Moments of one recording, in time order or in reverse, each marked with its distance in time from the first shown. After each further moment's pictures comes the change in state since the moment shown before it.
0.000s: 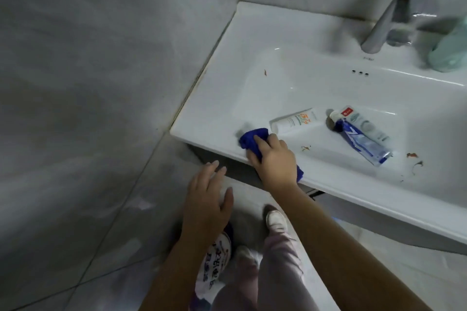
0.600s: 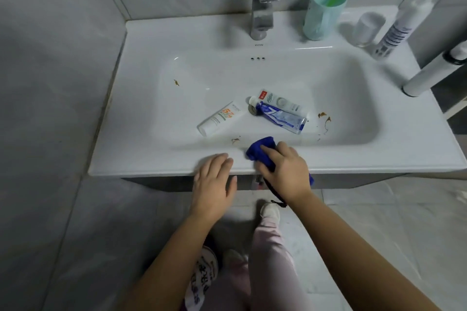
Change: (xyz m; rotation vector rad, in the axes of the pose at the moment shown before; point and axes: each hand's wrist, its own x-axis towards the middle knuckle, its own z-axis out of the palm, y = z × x) left_hand 0.045 0.084 0.088 0.047 -0.237 0.374; right_hand -0.091 0.107 -0.074 -0.017 0.149 0.348
